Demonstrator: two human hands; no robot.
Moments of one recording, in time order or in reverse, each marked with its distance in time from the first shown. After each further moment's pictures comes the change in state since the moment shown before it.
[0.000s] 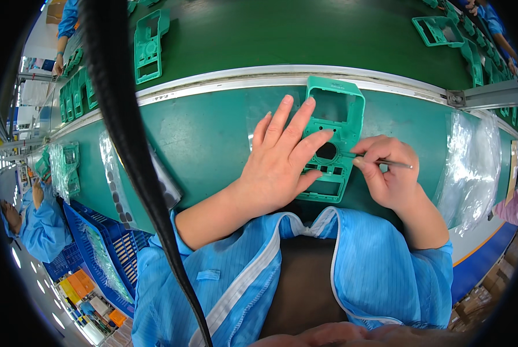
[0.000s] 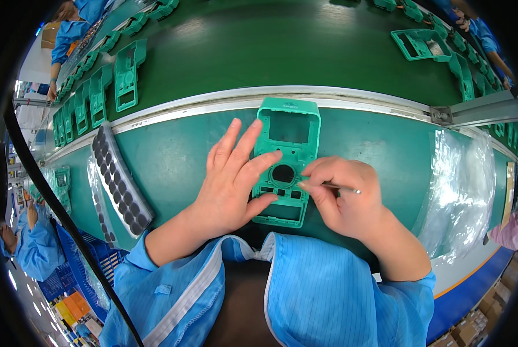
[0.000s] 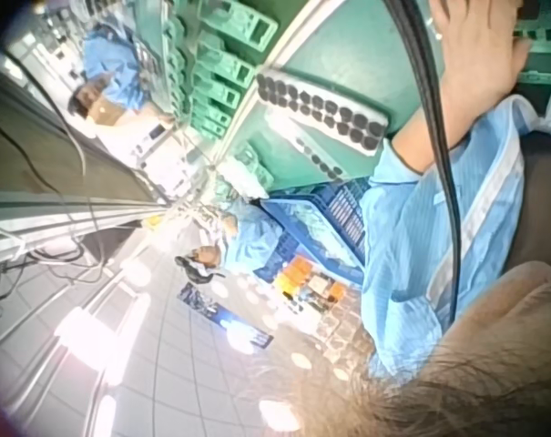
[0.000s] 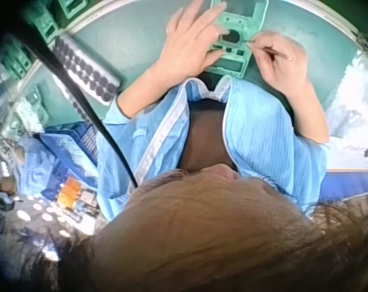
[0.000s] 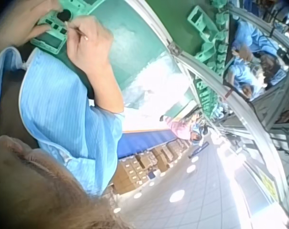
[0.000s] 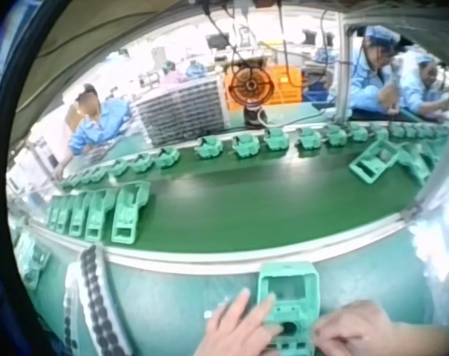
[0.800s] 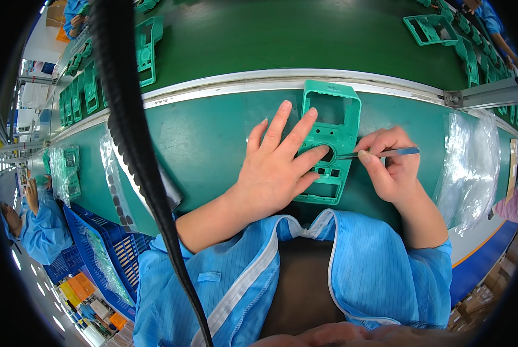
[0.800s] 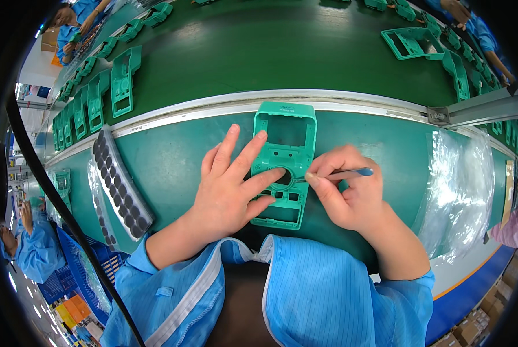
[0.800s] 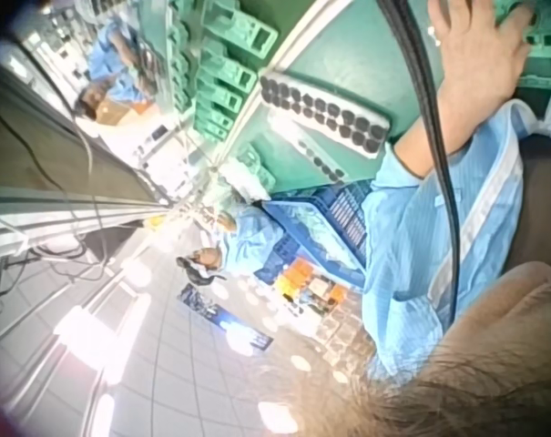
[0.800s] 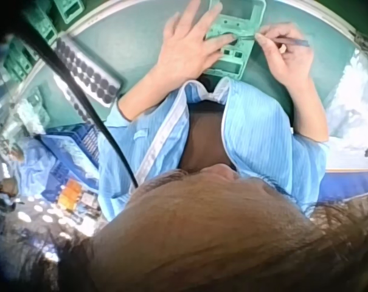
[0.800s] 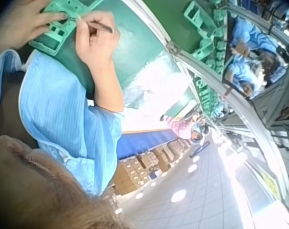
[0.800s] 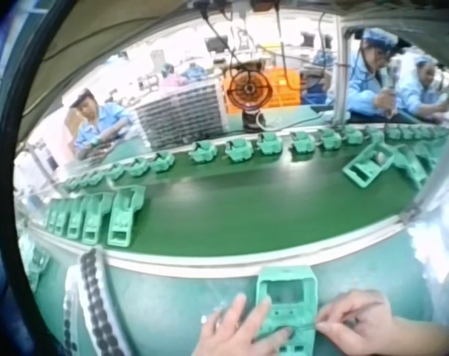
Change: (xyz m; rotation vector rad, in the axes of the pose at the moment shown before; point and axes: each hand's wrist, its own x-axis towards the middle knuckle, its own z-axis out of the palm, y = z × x) left_hand -0.001 0.005 -0.001 0.196 -0.056 -0.003; right_hand -0.004 0.008 -0.003 0.209 0.091 0.167
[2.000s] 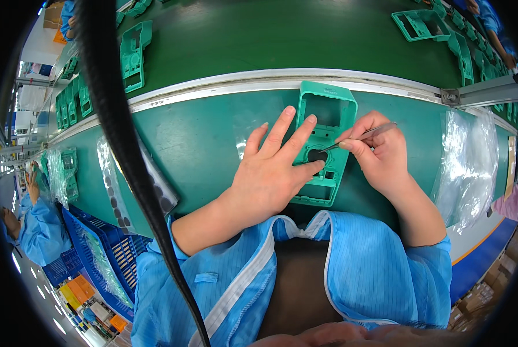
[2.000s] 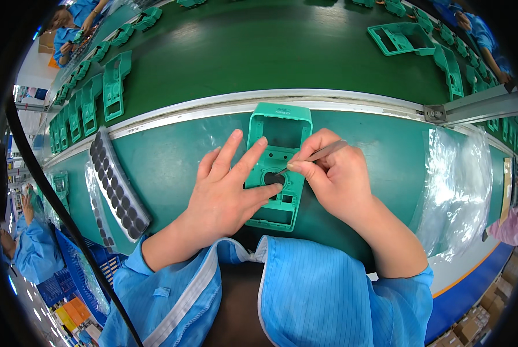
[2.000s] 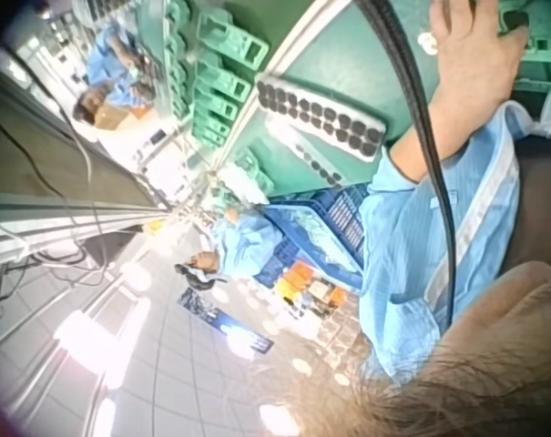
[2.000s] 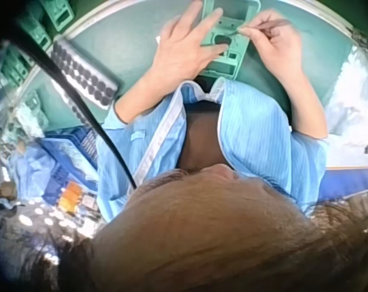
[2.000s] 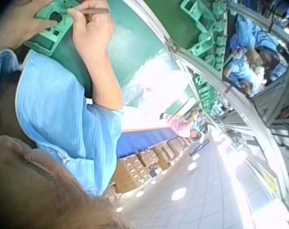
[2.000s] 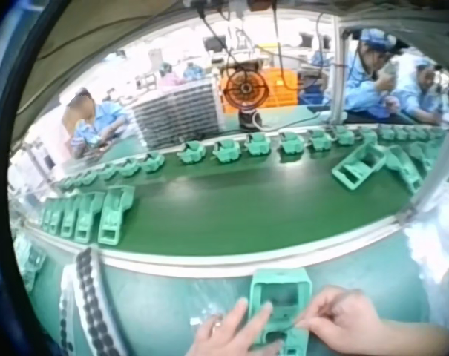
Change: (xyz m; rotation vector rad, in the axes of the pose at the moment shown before) left_hand -0.004 -0.001 0.002 0.017 0.067 0.072; right_hand 0.012 0.005 0.013 0.059 -0.010 0.258
